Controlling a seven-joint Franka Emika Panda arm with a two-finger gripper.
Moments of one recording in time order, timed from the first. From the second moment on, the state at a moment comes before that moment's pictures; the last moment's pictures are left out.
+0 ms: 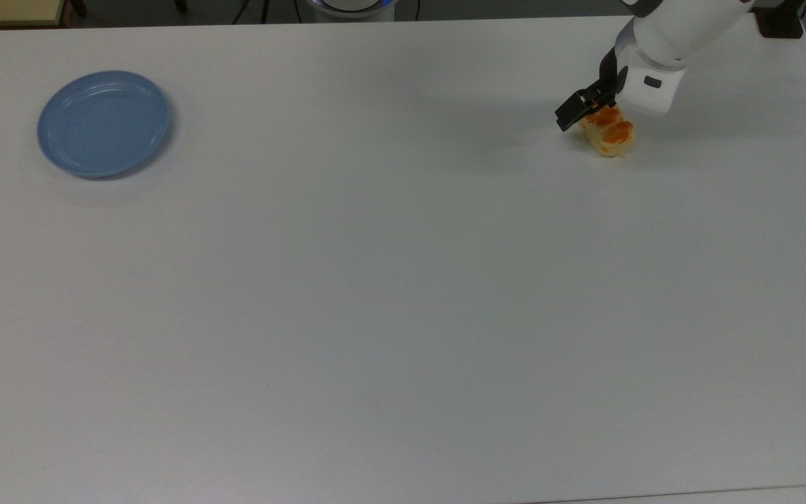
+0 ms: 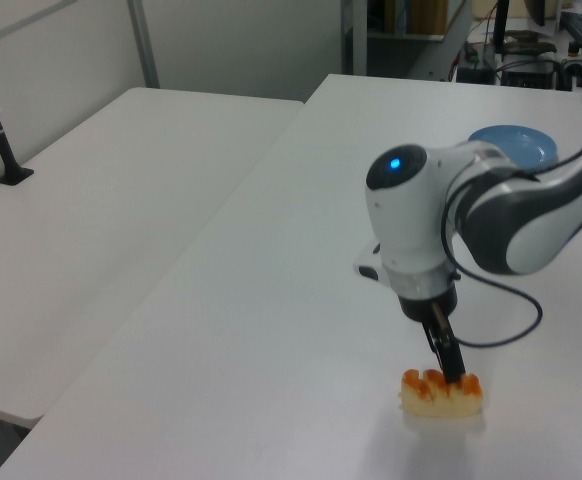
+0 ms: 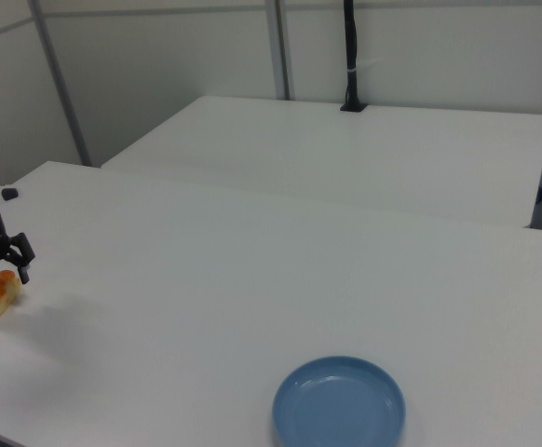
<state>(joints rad) 0.96 0.44 -0.28 -1.68 0.09 1.86 0.09</state>
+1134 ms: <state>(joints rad) 1.01 0.51 -0.23 -1.66 0.11 1.94 0.27</state>
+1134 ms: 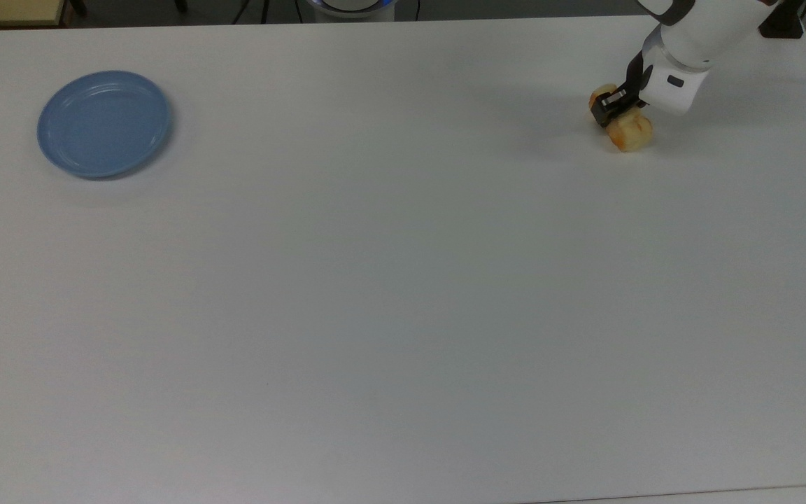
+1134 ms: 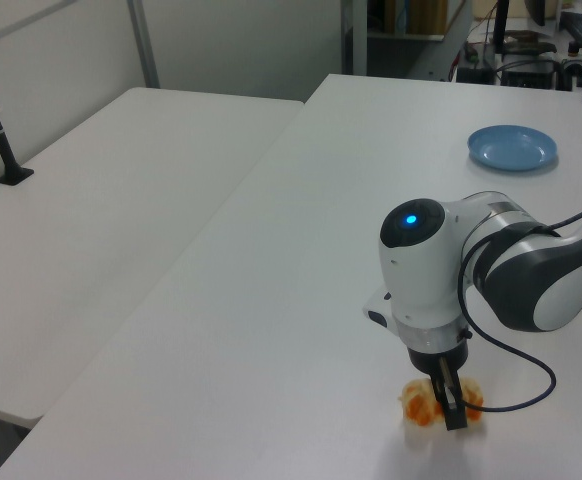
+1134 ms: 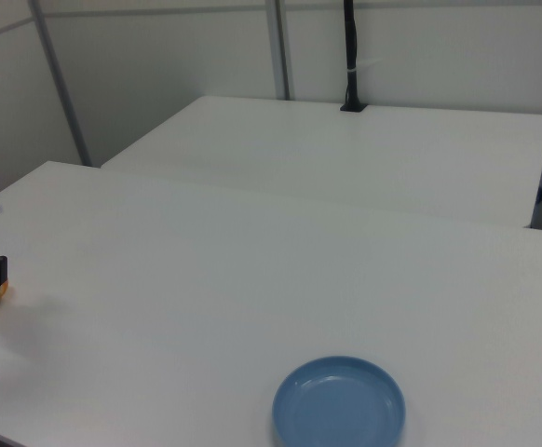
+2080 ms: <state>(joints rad) 0.75 0.27 -0.48 -1.62 0.10 1.66 -0.11</state>
